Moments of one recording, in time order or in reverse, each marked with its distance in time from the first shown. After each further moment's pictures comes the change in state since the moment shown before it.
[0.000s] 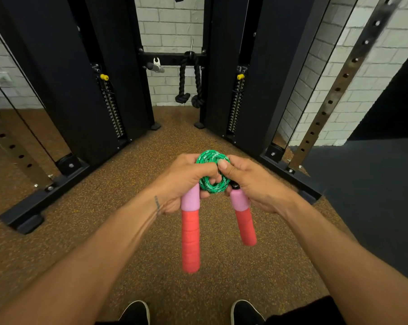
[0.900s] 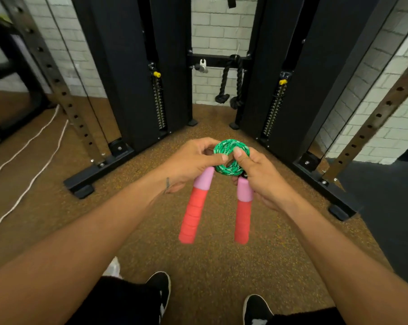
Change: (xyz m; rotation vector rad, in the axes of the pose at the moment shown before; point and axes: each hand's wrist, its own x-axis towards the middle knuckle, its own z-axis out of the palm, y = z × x) left_hand -0.038 -0.003 -0.051 0.182 0.136 0.201; right_hand 0.006 -0.013 0.059 -0.103 0.173 -0.110
